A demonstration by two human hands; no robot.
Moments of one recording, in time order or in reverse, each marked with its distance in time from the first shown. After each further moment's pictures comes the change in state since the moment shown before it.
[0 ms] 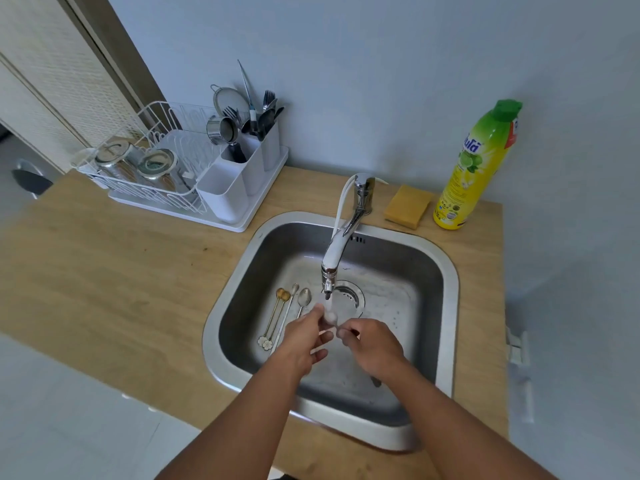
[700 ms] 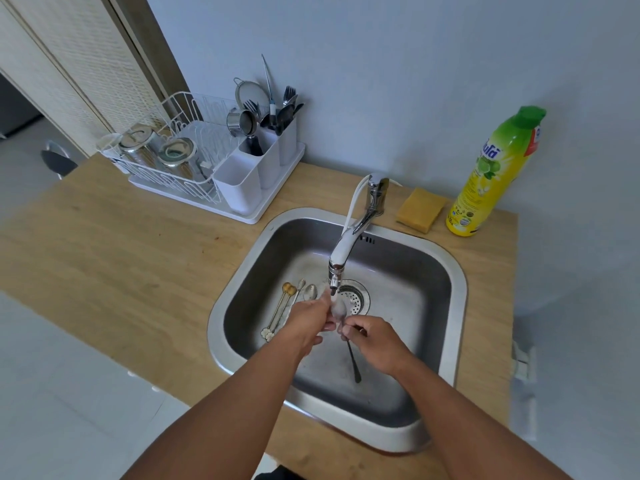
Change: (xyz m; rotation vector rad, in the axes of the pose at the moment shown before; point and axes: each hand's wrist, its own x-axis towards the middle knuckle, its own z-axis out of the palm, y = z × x) left_hand 0.007 0.015 0.005 0.191 0.062 0.120; right_hand 0.012 0.015 -0.006 0.266 -0.135 -0.198
